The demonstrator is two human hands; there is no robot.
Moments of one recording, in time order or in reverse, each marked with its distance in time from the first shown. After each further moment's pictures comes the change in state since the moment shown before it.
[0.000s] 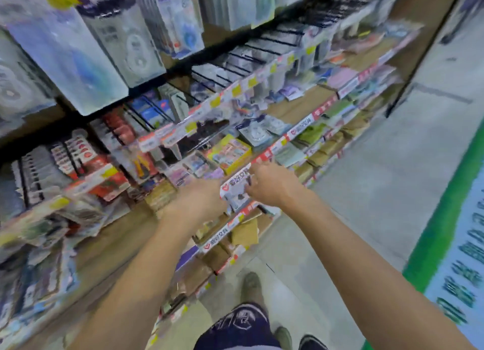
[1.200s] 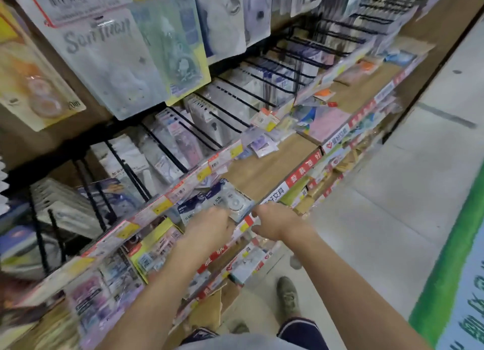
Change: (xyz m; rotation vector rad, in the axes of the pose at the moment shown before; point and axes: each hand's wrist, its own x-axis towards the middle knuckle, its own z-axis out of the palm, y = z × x) left_hand 0.366 0.139 -0.100 -0.177 0.032 0.078; right_hand 0.309 0.272 -0.060 -0.045 -0.312 -0.006
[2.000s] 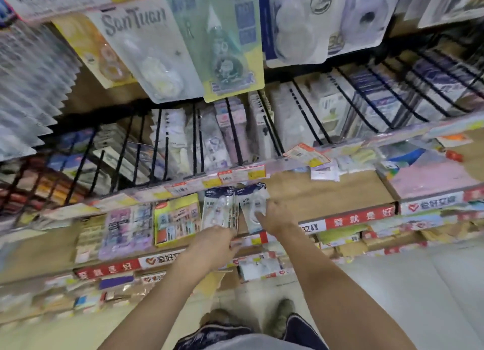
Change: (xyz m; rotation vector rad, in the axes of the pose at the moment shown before) left_hand 0.015 0.041 0.022 -0.192 -0.169 -0.453; right_hand 0.149 0.031 0.016 -0.051 -0.076 -0.259
